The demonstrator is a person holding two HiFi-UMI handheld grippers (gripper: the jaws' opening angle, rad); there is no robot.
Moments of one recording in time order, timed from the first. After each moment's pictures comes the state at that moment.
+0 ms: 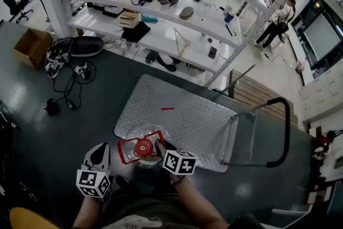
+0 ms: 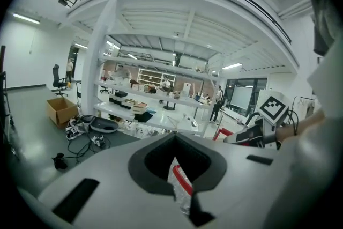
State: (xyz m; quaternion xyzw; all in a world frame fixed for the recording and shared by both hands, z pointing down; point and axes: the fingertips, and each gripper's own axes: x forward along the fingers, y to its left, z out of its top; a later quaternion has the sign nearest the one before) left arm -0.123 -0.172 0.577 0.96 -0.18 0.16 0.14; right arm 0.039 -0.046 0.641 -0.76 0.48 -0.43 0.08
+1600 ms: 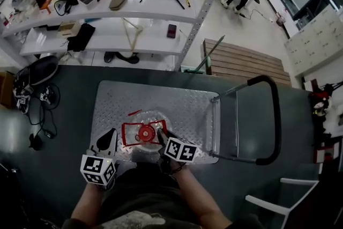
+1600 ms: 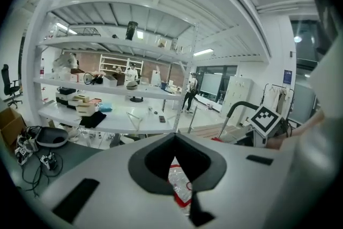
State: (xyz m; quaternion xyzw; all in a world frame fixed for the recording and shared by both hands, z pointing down) left arm 0.248 -0.096 0.600 0.97 0.00 0.21 0.09; right arm 0.337 0.060 0.712 -0.80 0.33 -0.46 0.18
